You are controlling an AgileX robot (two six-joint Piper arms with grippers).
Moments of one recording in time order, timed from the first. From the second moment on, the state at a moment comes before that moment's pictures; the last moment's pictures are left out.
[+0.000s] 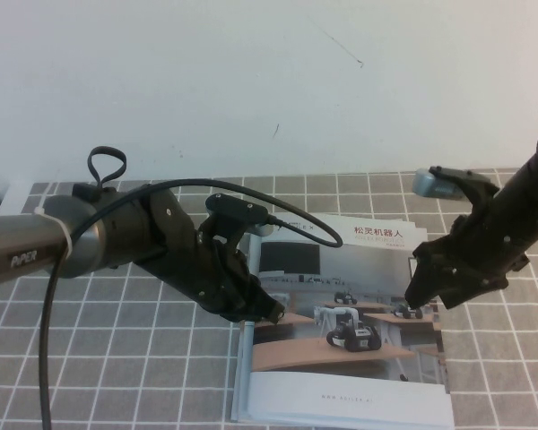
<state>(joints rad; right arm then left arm) 0.21 1.99 -1.38 0.53 1.03 -0.39 -0.42 1.91 -1.21 -0.60 0.57 0.59</state>
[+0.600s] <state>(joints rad) 0.21 2.00 -1.25 0.67 0.92 -0.48 -0.42 1.95 -1.22 -0.61 0.56 0.61</state>
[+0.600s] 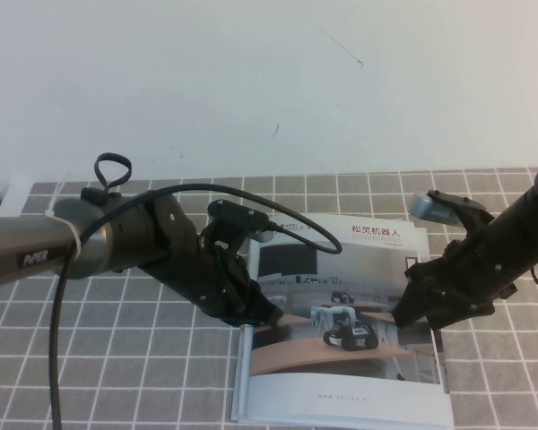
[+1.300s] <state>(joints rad) 0.21 2.00 -1.25 0.66 0.88 -0.53 -0.42 1.95 -1.22 -0.62 0.56 0.61</state>
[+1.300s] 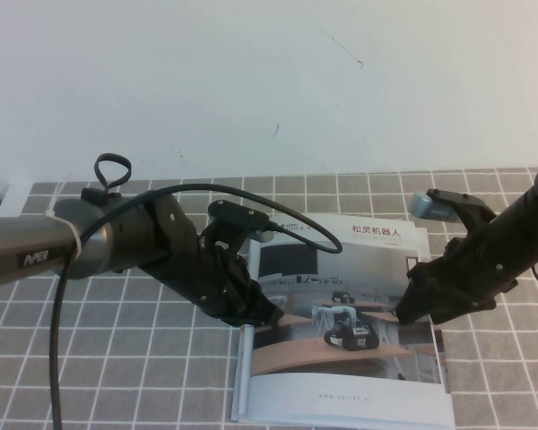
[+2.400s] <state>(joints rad) 0.20 2.02 -1.25 0.67 0.86 -0.57 -0.42 1.95 -1.22 -0.62 0.57 0.63</state>
